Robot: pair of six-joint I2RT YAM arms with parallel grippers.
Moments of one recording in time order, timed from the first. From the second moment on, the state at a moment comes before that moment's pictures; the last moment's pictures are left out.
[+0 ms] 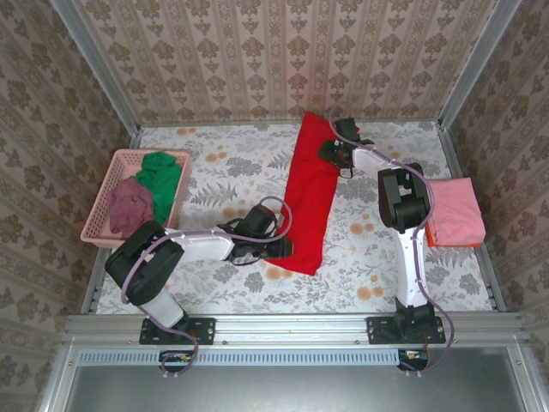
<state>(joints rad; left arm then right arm) -0.86 1.62 0.71 -0.01 0.31 -0.72 0.20 2.35 1.81 -0.34 -0.09 0.56</state>
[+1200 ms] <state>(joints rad) -0.37 1.20 0.62 -0.18 0.28 -0.52 0.57 1.38 0.89 -0.21 -0.20 -0.21</state>
